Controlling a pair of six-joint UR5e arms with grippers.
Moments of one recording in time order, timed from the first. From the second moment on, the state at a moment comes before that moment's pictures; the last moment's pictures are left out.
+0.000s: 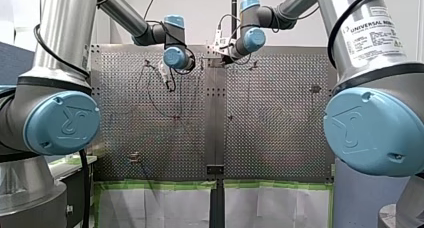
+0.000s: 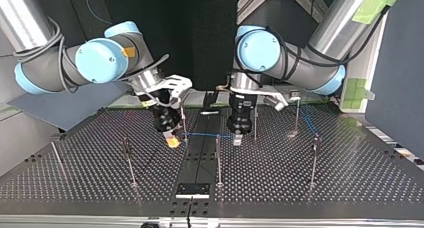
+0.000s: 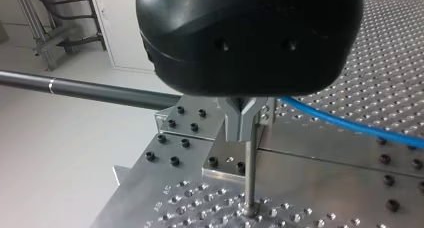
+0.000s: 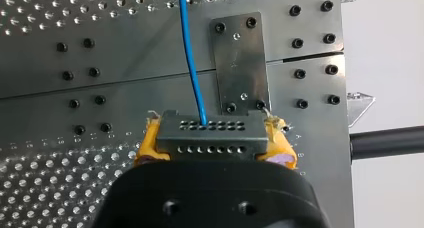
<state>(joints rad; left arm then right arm) -0.36 -1.74 -1.67 -2.74 -1.81 -1.82 2.19 -1.22 1.28 -0.02 1.45 1.74</state>
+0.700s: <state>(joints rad) -0.32 -1.81 -1.59 -2.75 -1.78 -1.83 2.18 -1.15 1.22 -0.02 1.43 1.76</state>
